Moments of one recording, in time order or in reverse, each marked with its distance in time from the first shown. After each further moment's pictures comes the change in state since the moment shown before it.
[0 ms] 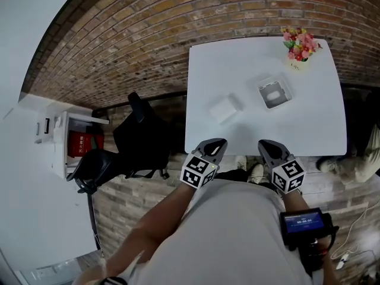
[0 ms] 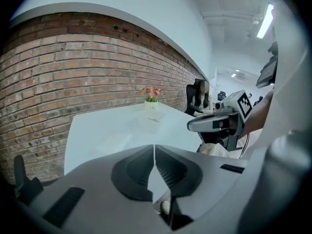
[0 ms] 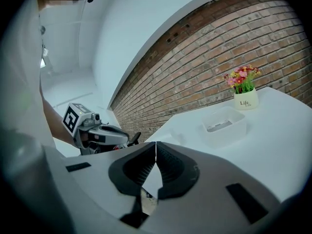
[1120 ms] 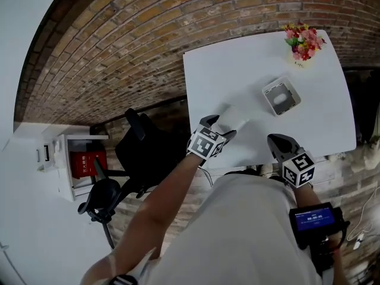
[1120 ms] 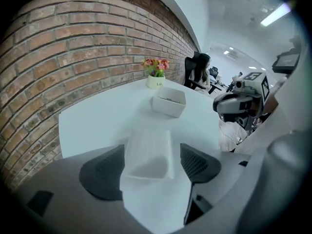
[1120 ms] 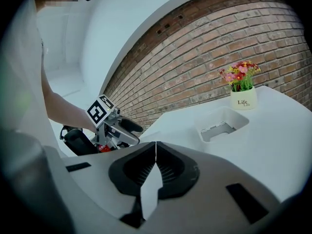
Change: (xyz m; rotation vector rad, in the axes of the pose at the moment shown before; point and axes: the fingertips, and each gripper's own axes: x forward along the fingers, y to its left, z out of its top) left arm 0.083 0.110 0.003 0.123 0.344 -0.122; right arm 0.047 -0.034 0.021 0.039 0.051 -0.108
